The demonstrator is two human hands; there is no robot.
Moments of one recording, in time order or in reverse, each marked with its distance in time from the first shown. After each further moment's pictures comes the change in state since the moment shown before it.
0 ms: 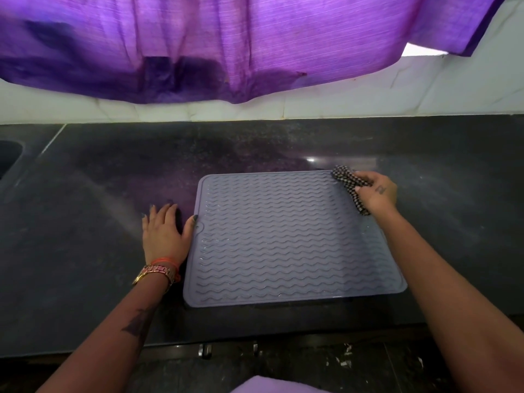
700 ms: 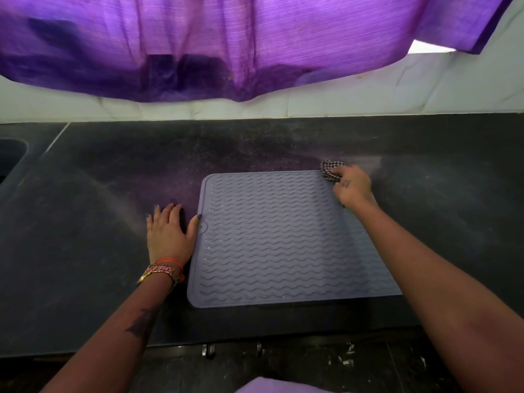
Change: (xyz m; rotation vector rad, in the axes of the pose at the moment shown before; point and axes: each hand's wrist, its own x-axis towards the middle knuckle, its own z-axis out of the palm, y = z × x) left_hand 0.003 -0.002 0.003 0.022 -0.011 -0.002; right_hand -0.002 -0.036 0.033 -0.368 -0.115 -0.284
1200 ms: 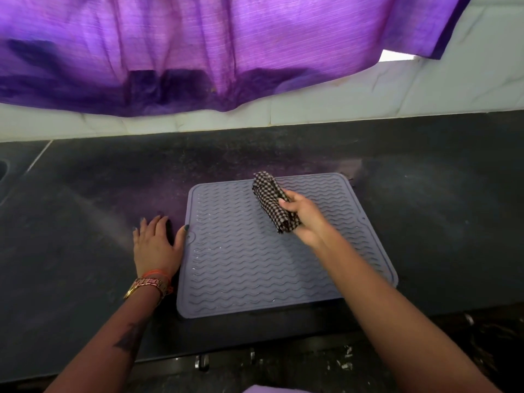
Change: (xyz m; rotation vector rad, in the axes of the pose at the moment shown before) left_hand -0.001 0.000 0.000 -0.017 0.027 0.007; right_hand -0.079 -0.066 0.004 1.613 -0.518 0.410
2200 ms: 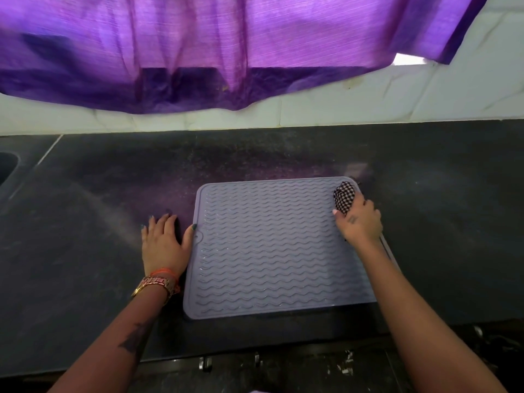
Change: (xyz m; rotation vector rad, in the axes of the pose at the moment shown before) left_hand 0.000 0.002 -0.001 -0.004 -0.022 -0.012; right_hand 0.002 -0.020 -0.081 -1.511 0.739 -0.167
